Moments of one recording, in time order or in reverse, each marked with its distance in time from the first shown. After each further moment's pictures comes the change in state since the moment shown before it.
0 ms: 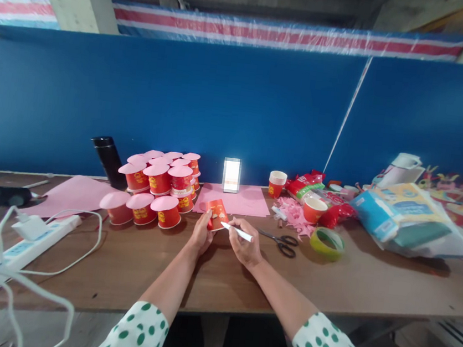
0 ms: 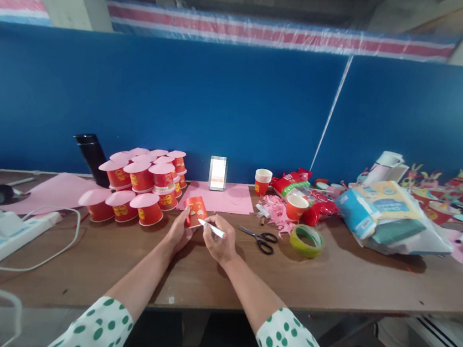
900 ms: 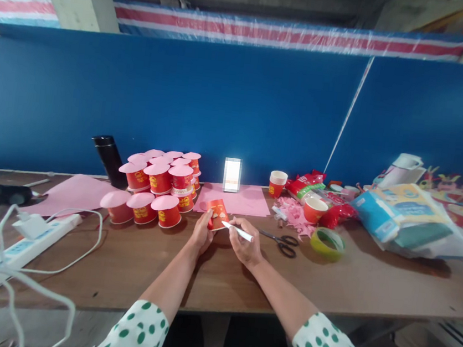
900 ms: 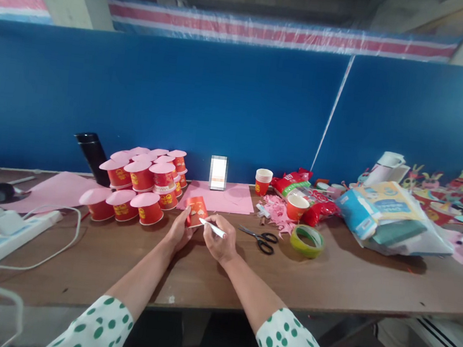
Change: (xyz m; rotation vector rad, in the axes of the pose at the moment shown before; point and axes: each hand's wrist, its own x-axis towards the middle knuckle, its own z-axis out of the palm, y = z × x) left_hand -0.001 0.001 0.001 -0.001 0.009 -0.004; right_hand 0.001 0.000 -0.001 -0.027 0.002 -0.003
